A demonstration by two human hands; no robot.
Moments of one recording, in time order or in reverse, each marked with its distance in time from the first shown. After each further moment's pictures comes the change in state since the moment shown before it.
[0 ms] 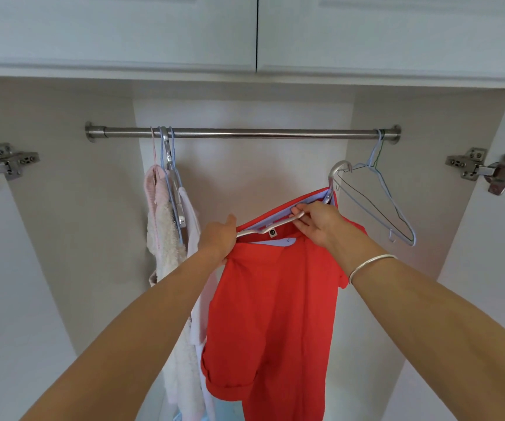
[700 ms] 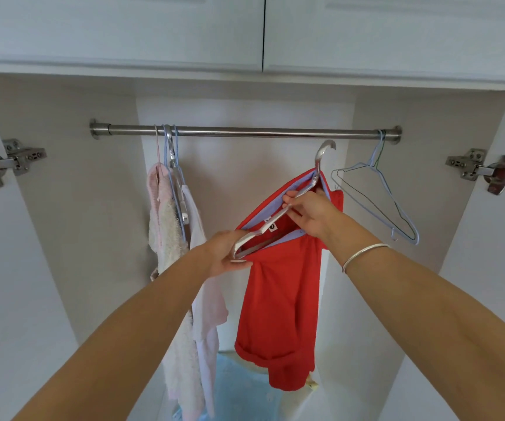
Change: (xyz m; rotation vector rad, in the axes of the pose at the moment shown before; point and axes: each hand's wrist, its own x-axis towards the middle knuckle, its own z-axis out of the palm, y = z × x) left_hand -0.015 -0.016 -0.008 -0.634 -0.539 -0.263; right_hand -0.013 -0.006 0.025 -0.072 -0.083 -0.081
